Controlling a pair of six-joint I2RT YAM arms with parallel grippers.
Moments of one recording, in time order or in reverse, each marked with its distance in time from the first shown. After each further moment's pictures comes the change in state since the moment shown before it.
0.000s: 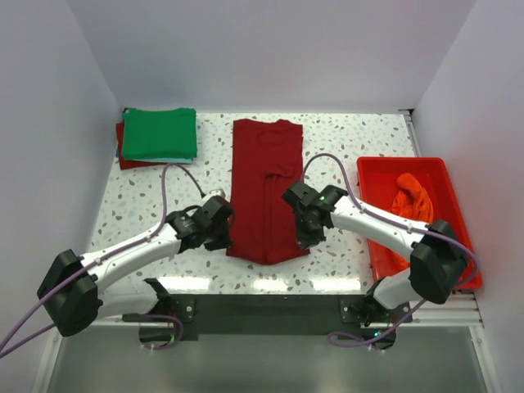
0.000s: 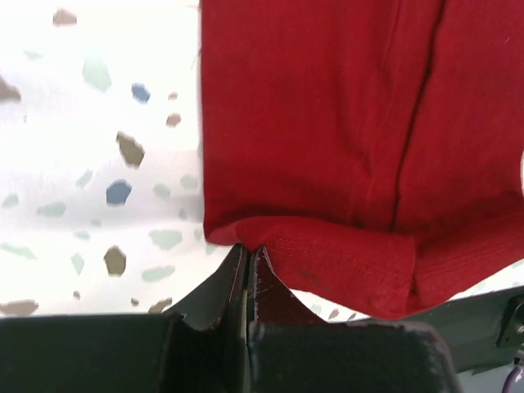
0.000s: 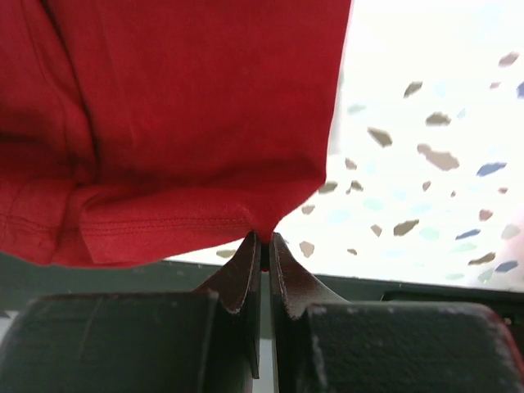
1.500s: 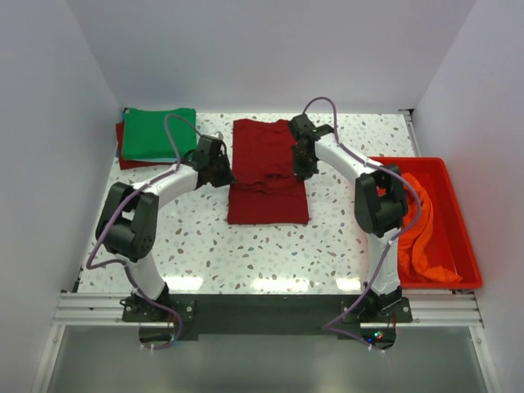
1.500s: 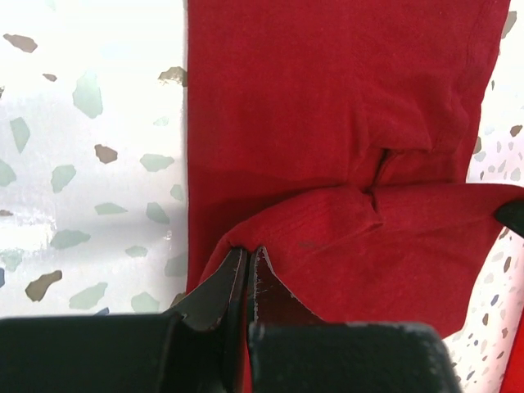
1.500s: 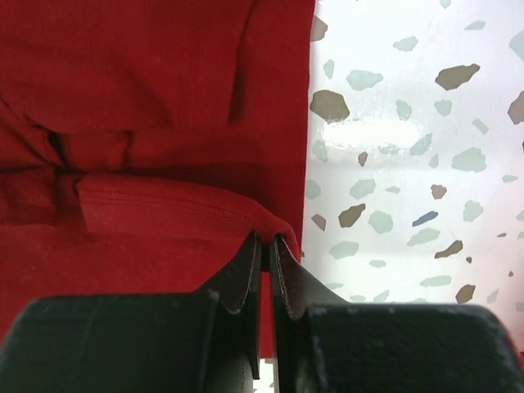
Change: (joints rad) left arm 0.447 0.619 0.438 0.418 0.224 0.306; right arm -0.377 0.644 0.721 0.068 0.065 -0.344
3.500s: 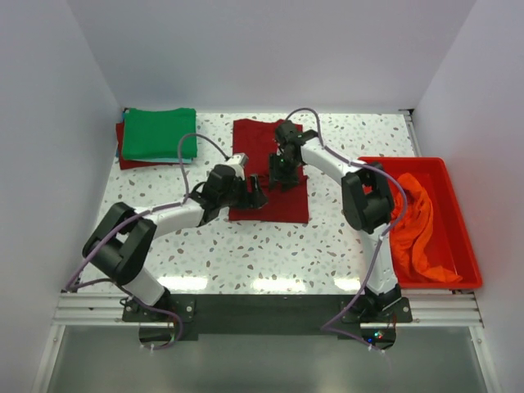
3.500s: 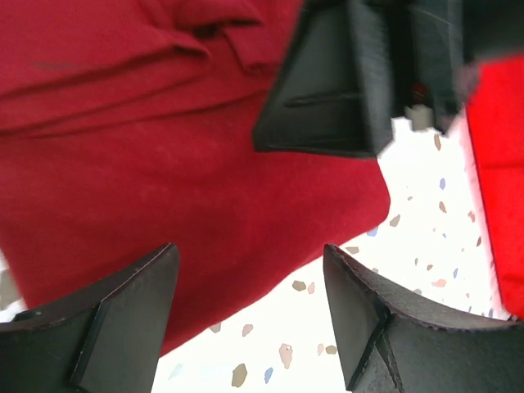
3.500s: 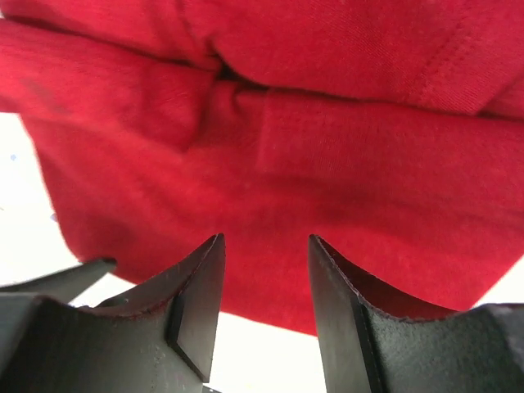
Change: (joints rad) left arm -0.202 -0.187 -0.339 0.409 0.069 0.054; right arm 0.063 0.087 0.052 0.039 -0.312 0.024
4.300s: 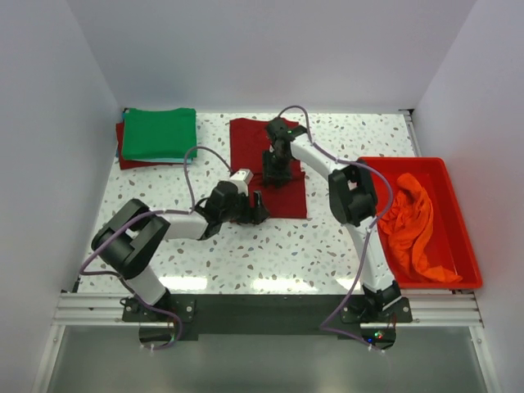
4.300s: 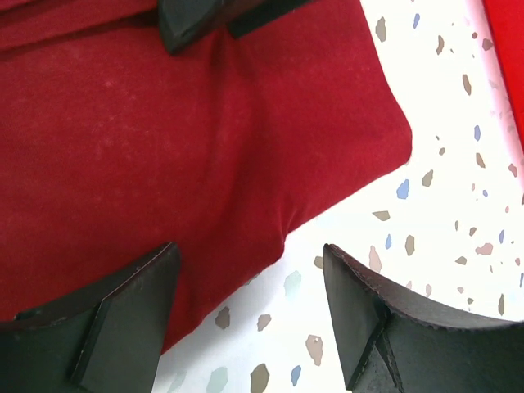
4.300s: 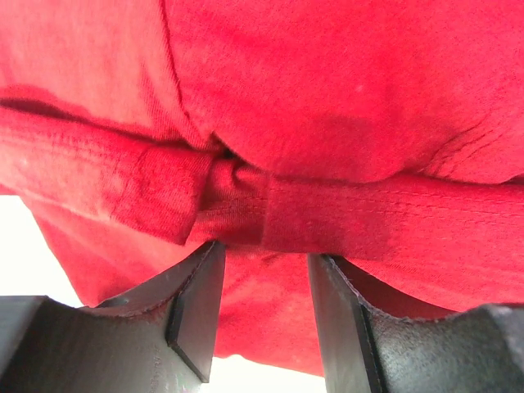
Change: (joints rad) left arm -0.064 0.087 -0.159 0.257 0.009 0.063; right arm 0.012 0.195 0.227 -0.074 0.040 0.000
